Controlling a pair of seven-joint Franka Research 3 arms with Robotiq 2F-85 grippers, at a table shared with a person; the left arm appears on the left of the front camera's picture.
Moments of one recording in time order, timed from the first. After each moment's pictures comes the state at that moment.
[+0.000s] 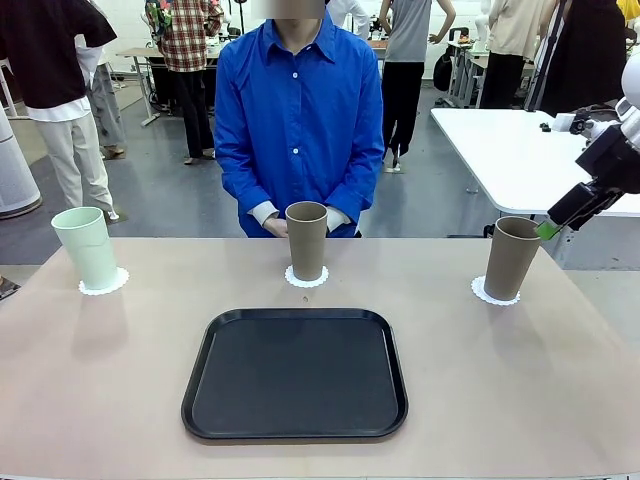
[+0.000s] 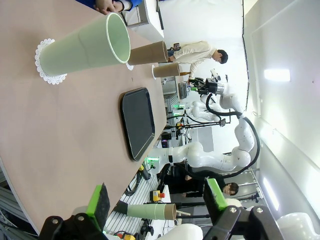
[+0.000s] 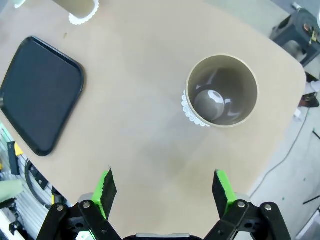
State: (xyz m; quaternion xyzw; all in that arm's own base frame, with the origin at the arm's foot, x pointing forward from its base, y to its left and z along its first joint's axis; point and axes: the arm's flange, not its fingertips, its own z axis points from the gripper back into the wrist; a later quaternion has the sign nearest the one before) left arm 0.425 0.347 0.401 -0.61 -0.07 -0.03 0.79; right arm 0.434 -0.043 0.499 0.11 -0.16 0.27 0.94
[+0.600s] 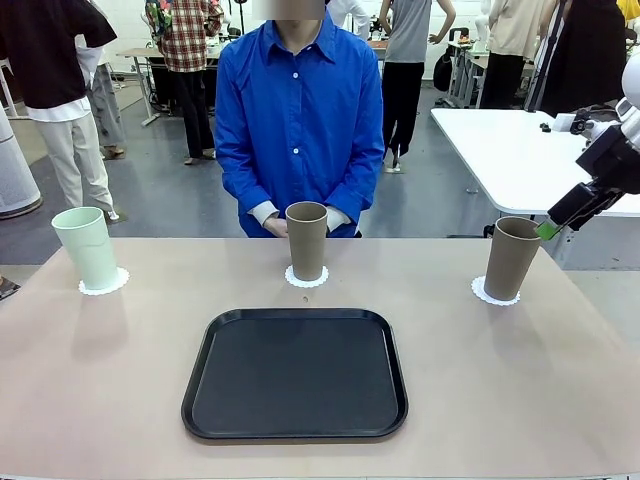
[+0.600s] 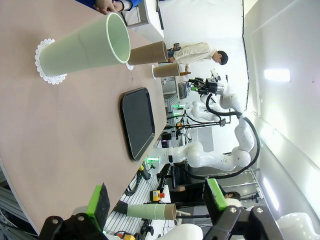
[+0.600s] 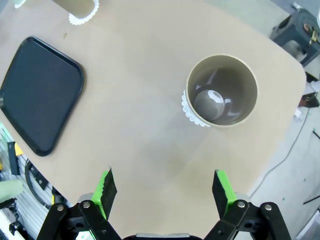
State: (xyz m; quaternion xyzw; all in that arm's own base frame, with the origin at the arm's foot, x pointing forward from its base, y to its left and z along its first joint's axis) left arm 0.425 0.347 0.401 -0.61 -0.07 -0.03 0.79; right arm 0.434 -0.043 0.499 0.11 -0.16 0.27 0.94
